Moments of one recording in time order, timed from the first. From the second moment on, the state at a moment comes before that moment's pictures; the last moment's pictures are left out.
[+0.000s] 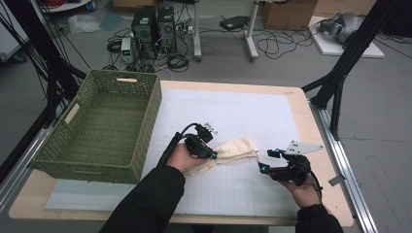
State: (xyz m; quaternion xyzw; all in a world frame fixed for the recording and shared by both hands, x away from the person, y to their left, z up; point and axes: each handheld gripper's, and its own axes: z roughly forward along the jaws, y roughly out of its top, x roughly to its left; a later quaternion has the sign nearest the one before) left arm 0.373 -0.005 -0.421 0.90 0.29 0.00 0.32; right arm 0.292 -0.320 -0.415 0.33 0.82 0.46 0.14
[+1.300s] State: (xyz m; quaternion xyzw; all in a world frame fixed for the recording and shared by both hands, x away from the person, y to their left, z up) left arm 0.366 0.002 -0.411 0.87 0.35 0.09 0.34; right arm 0.294 -0.324 -0.410 0.33 0.81 0.47 0.14
